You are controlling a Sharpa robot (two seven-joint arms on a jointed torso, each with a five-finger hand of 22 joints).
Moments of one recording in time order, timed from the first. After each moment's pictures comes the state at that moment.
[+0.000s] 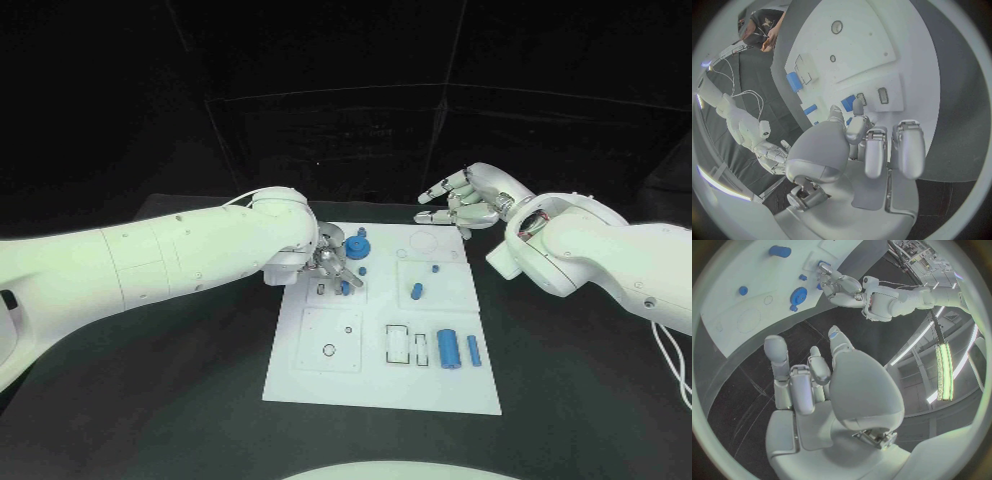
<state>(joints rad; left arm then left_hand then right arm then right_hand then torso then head) 1.35 -0.54 -0.15 1.29 -1.06 0.28 -0.52 1.20 0.15 -0.27 0.24 0.05 0.96 0.04 0.58 0.54 1.36 -0.02 1.21 1.15 1.47 -0.08 1.57 1.31 0.06 1.46 0.03 1.45 1.31 1.29 -0.85 -0.02 1.57 -0.92 -0.39 -0.09 1.38 -0.07 -0.03 0.11 0.21 0.92 0.16 0.12 0.07 1.34 0.07 1.20 1.22 1.46 0.00 1.46 1.31 0.15 1.17 0.10 1.15 0.69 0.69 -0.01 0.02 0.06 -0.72</state>
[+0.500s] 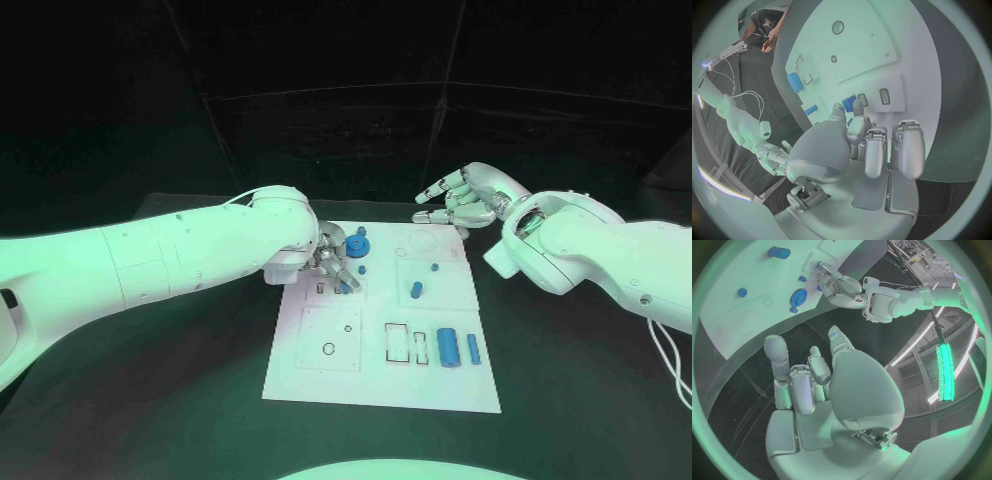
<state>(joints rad) 1.35 -0.53 -0.15 1.30 -1.06 0.28 -0.52 1.28 0.17 -0.20 0.16 0.05 0.94 0.04 0.58 0.57 1.36 -0.02 1.21 1.15 1.47 -0.08 1.57 1.31 0.06 1.46 0.03 1.45 1.31 1.29 -0.84 -0.02 1.56 -0.93 -0.38 -0.10 1.38 -0.07 -0.03 0.11 0.21 0.92 0.16 0.12 0.07 1.34 0.07 1.20 1.22 1.46 0.00 1.46 1.31 0.15 1.17 0.10 1.15 0.69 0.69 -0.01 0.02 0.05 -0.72</state>
